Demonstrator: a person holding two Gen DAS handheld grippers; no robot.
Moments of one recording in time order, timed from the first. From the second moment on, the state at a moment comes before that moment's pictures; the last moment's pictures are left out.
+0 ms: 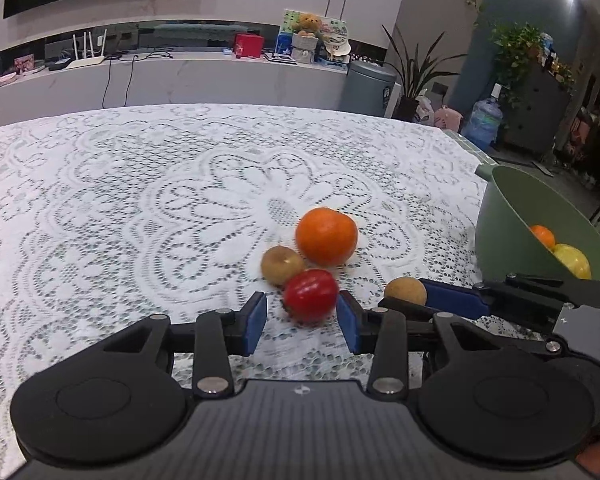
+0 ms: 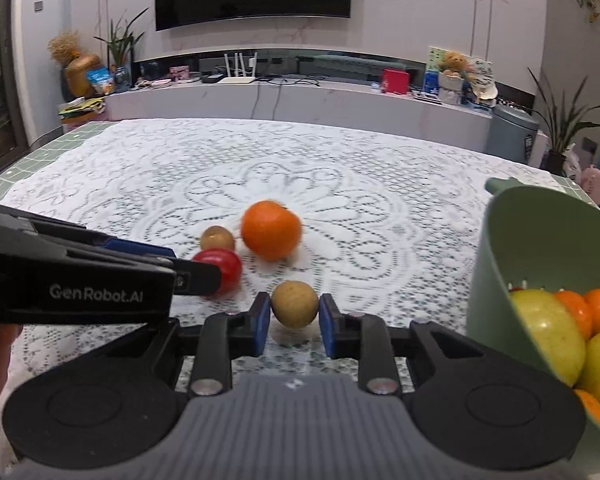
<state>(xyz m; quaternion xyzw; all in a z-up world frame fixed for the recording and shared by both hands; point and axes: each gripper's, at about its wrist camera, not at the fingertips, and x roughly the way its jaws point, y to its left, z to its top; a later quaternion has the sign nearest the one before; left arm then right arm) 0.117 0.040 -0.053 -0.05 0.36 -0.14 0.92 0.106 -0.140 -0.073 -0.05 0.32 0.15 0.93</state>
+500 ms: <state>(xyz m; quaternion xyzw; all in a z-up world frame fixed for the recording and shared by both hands) 0.124 0.024 -0.058 -0.02 0.37 -0.14 0.92 0.107 -0.143 -0.080 -0.04 0.33 0.15 0.93</state>
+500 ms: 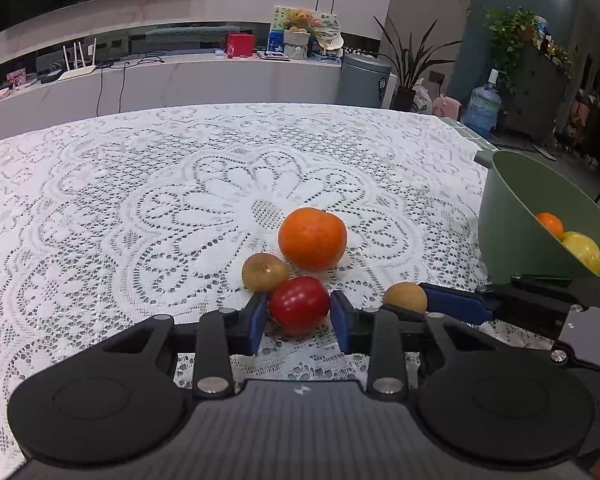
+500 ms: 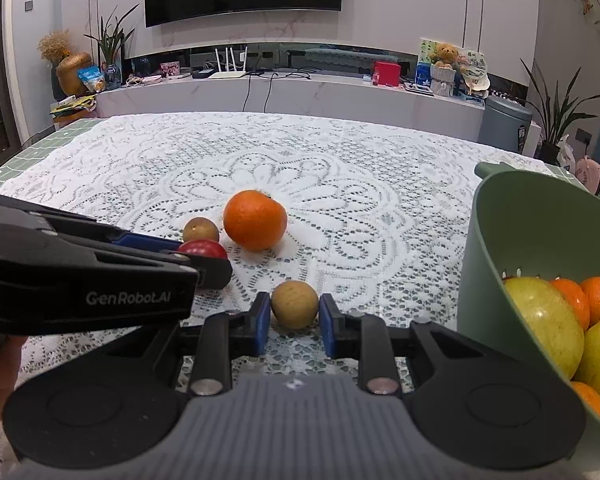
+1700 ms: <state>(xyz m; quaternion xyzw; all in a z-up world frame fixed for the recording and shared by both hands) 0.054 -0.014 0.043 0.01 0.27 -0.18 0.95 0.031 -0.208 0.014 -0.06 0.23 0.10 0.97</state>
